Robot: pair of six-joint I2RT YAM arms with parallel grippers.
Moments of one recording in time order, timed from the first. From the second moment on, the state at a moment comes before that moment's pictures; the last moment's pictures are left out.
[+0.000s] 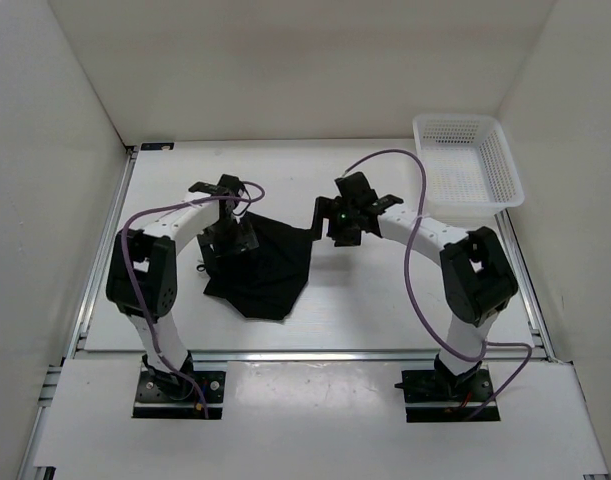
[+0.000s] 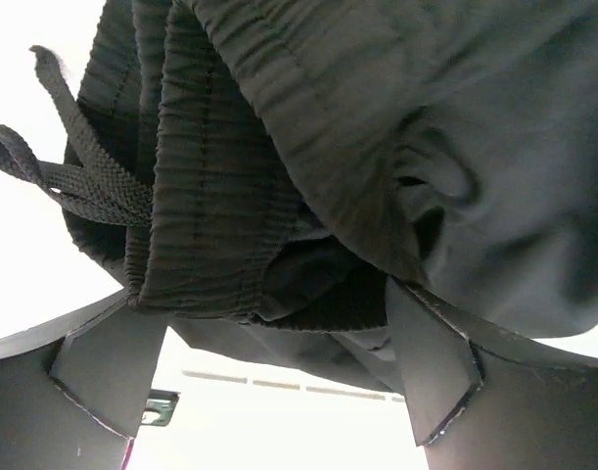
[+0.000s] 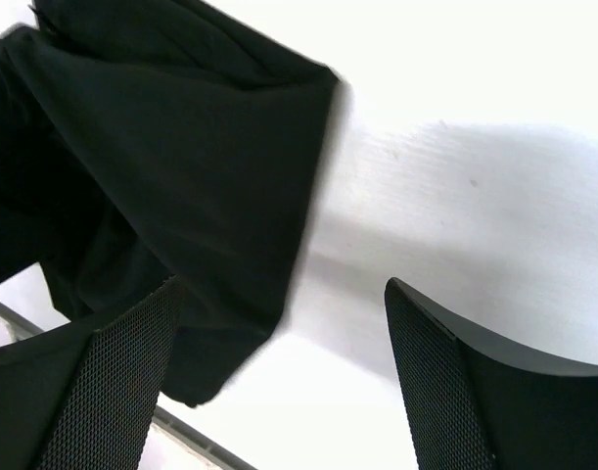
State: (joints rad) left arm -0.31 1.78 1.31 -1.00 -0.03 -0.64; right arm 0.59 1.81 1.29 -0.39 -0.21 0.61
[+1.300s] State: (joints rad) left arm -0.22 1.85 1.43 -1.00 0.08 -0.50; right arm 0.94 1.72 1.14 -0.61 0.29 0.59
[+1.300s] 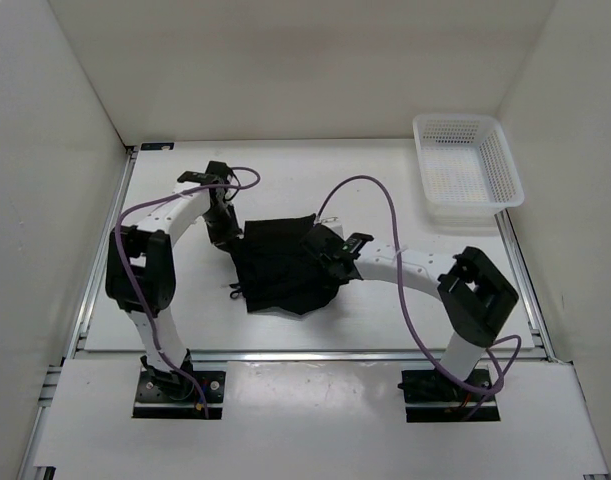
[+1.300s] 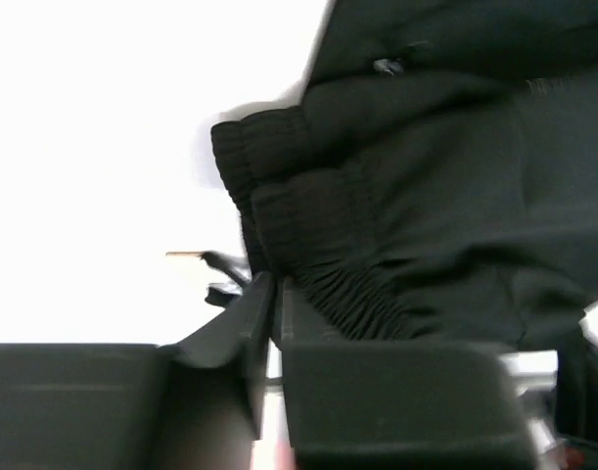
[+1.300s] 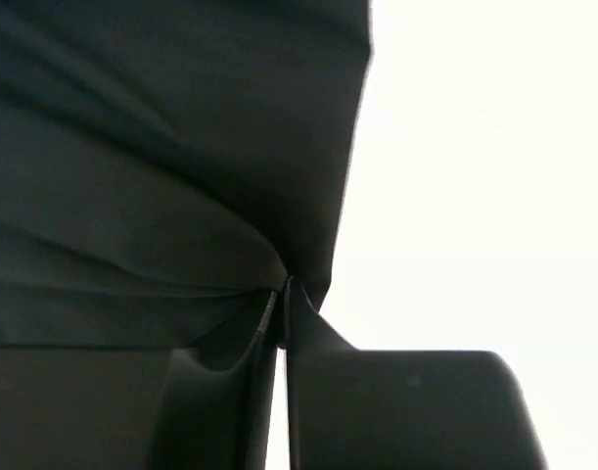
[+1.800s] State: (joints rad) left arm -0.22 1.92 1.54 -0.99 0.11 -0.46; right arm 0.94 1.44 1.13 -0.61 0.23 0.52
